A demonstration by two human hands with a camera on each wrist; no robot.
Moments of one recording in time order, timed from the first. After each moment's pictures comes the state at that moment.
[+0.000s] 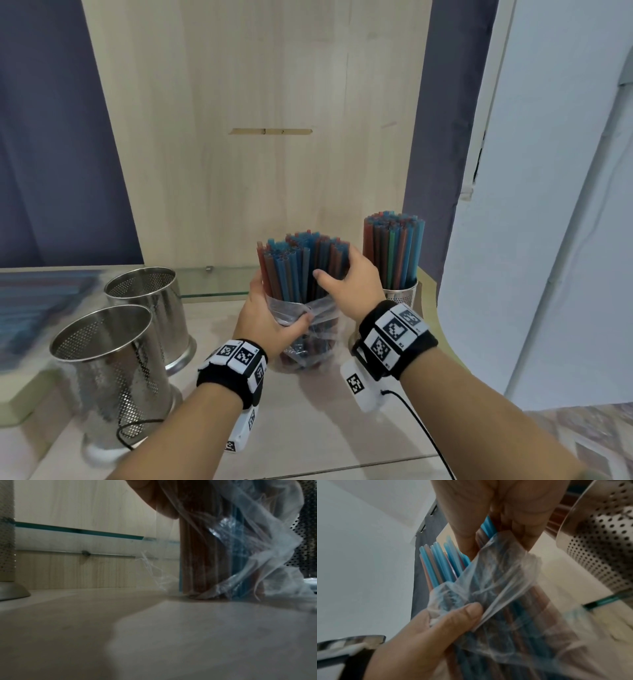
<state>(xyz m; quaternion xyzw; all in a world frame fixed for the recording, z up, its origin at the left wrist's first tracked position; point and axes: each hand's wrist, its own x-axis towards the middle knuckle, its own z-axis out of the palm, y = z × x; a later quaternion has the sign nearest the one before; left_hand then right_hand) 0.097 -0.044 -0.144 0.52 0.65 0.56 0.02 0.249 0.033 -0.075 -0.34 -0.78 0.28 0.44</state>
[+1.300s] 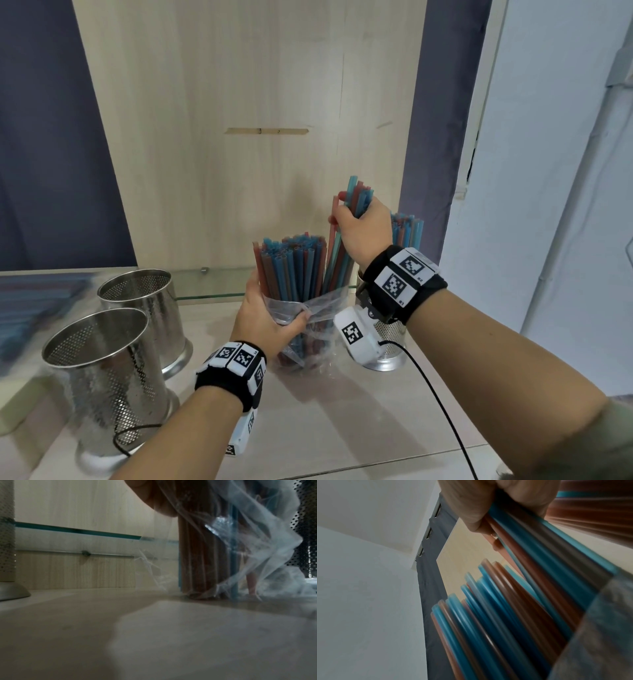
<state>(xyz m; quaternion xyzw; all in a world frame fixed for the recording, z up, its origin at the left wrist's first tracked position) 0.093 -0.043 -0.145 0.50 0.67 0.55 0.02 0.234 0.049 -0.007 -0.30 -0.65 0.35 0.60</state>
